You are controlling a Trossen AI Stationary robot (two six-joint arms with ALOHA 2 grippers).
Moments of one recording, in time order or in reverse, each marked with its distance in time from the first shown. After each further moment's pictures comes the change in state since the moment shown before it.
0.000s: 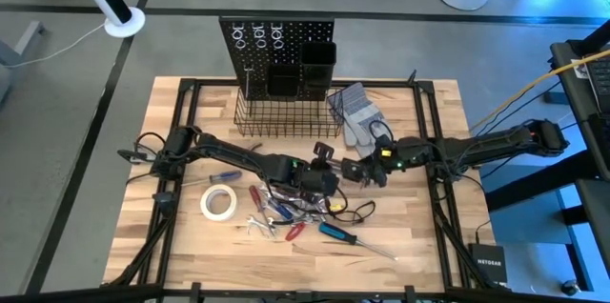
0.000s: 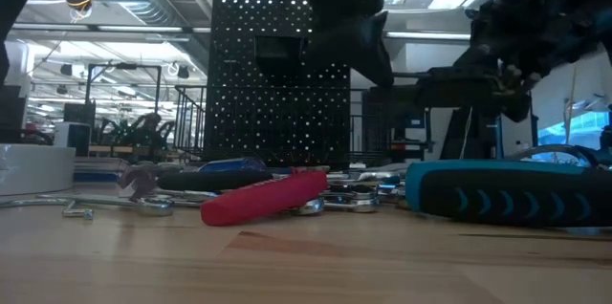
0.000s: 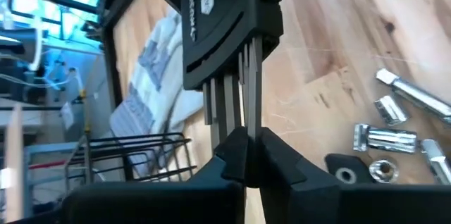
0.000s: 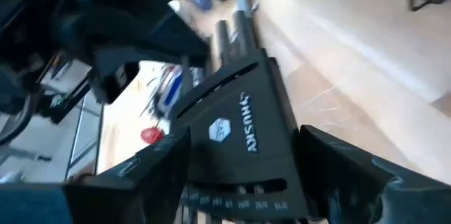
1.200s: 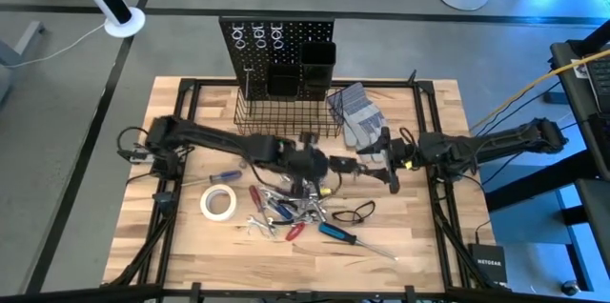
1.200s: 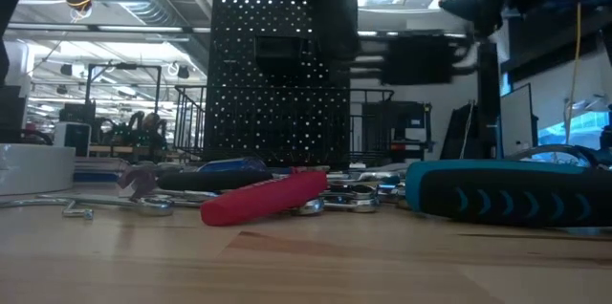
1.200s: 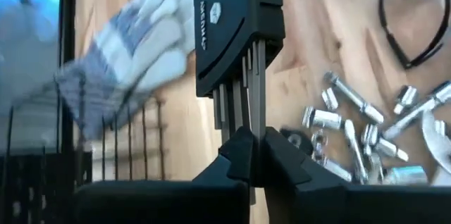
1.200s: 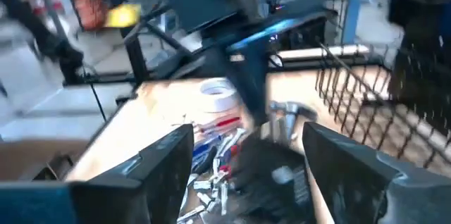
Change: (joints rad) left arm 0.072 -0.170 0.000 -0.217 0.277 -0.286; right arm 0.118 -0.138 0.085 0.102 0.087 -0.682
